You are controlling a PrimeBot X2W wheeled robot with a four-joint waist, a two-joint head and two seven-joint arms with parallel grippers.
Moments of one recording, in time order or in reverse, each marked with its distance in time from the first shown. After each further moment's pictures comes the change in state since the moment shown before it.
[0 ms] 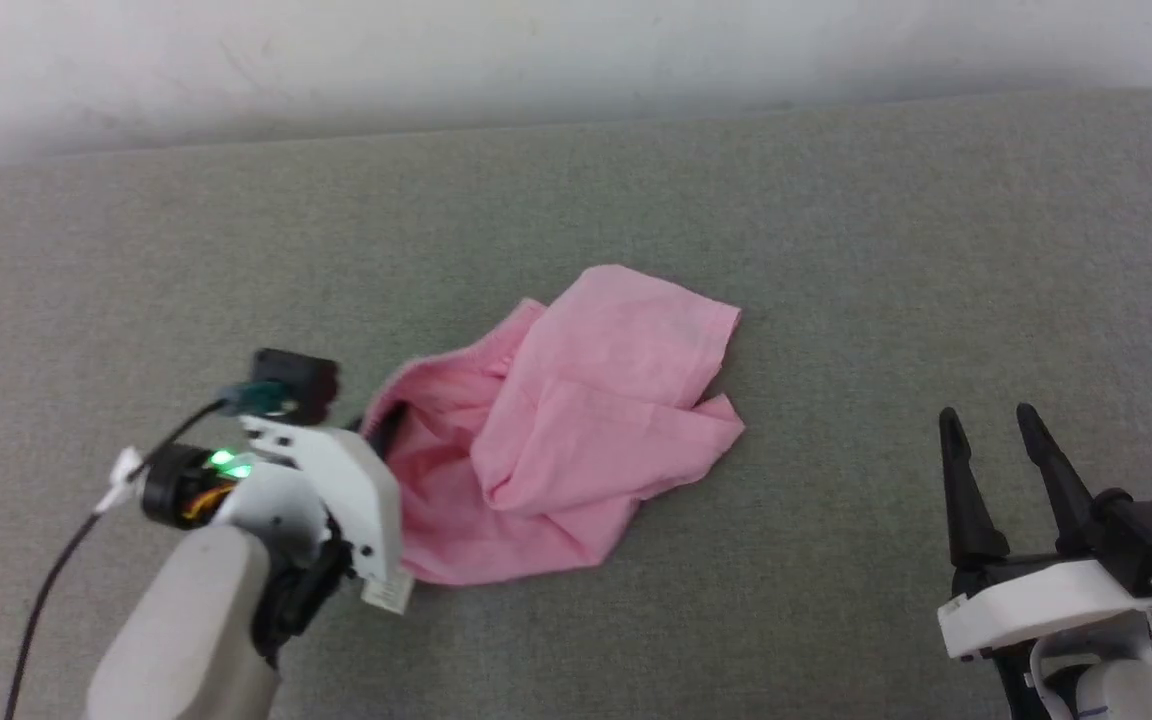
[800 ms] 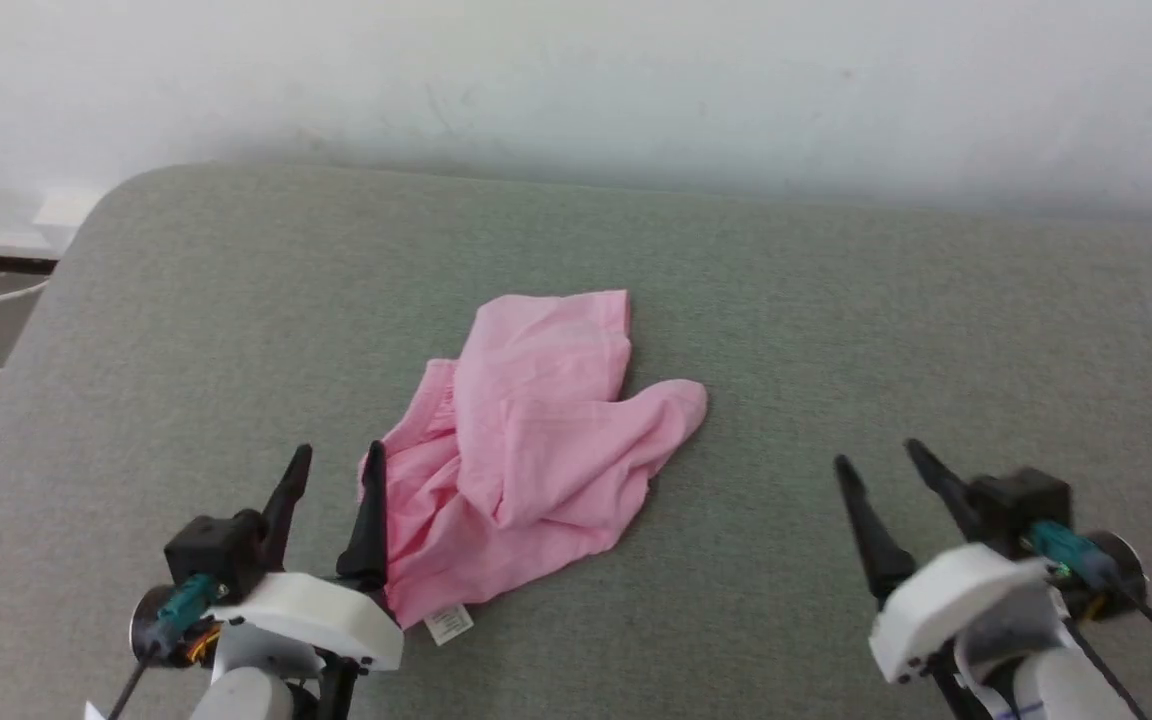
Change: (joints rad) left arm 0.259 -0.114 0.130 -0.028 0.005 0.109 -0.573; right arm -0.015 -0.021 0.131 0.010 -0.035 0.000 0.243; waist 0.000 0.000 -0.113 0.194
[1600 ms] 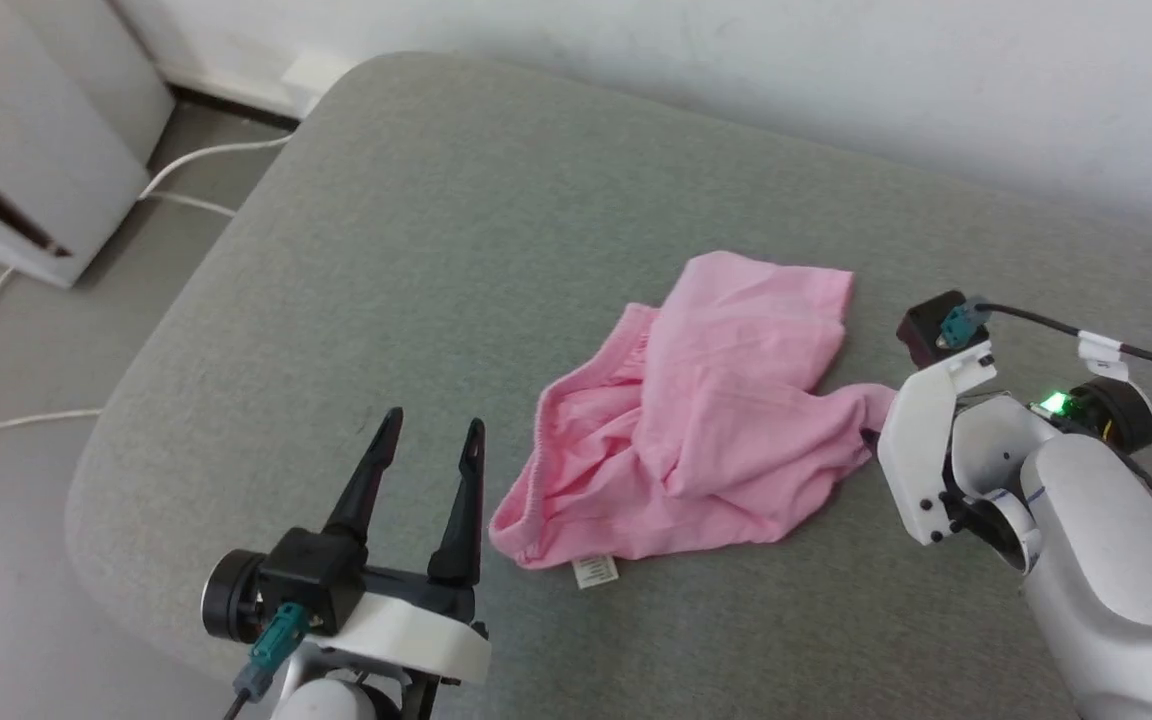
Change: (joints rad) left arm 0.061 -0.161 0.022 -0.190 0.299 -0.088 -0.033; right arm -0.471 -0.182 0.225 0.378 0.094 0.000 0.625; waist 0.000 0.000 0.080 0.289
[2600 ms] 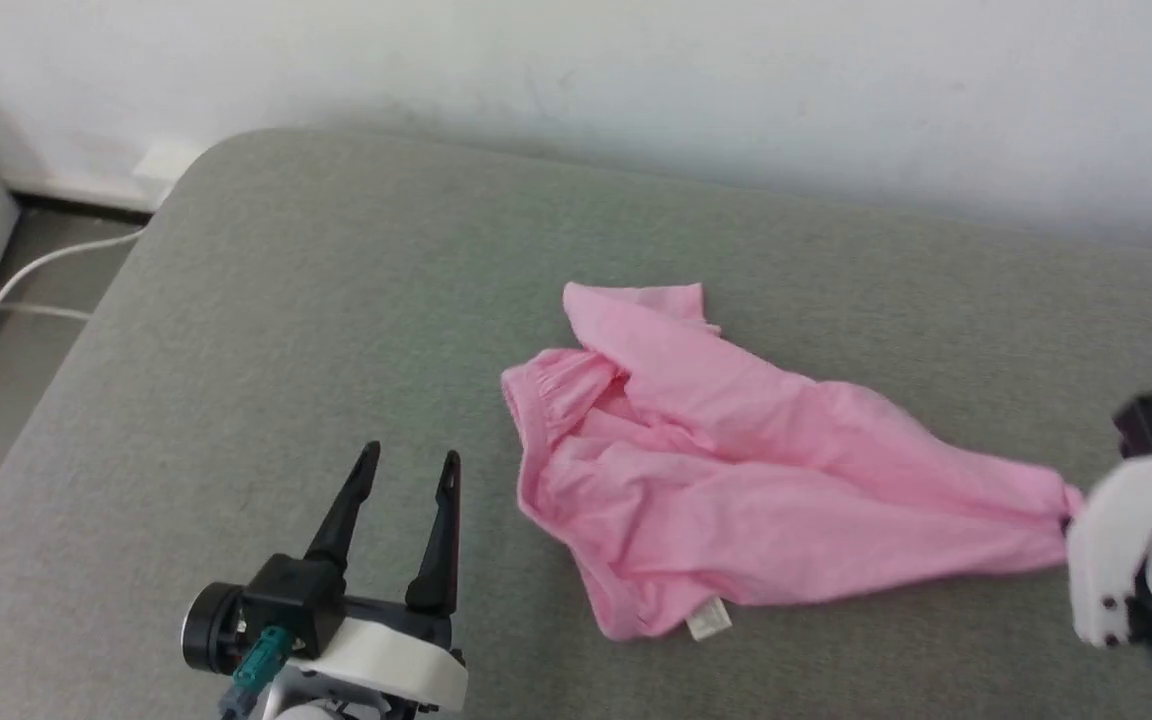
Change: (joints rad) left arm 0.043 -0.008 0.063 0.026 0.034 -0.033 0.000; right arm 0.296 -0.078 -0.315 -0.306 0.047 0.001 0.125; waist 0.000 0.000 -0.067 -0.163
